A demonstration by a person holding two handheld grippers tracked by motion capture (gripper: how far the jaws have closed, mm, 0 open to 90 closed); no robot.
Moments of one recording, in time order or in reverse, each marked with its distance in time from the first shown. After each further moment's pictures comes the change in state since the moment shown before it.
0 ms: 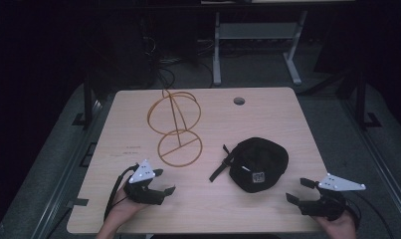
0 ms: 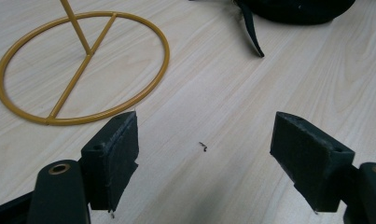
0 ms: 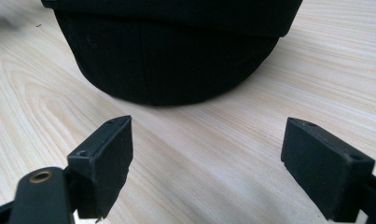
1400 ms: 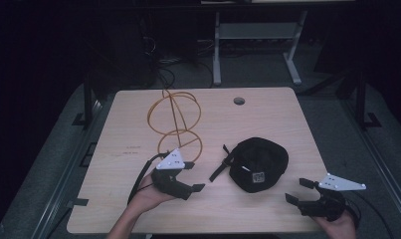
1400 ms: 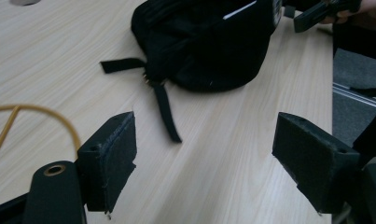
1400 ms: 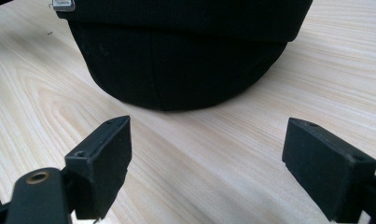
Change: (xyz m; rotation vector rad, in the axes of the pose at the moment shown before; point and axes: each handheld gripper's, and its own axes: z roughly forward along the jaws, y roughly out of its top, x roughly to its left) left arm -0.039 0.083 0.030 -0.031 -0.229 0.091; right arm 0.003 0.002 -0.001 -0.015 0.025 0.018
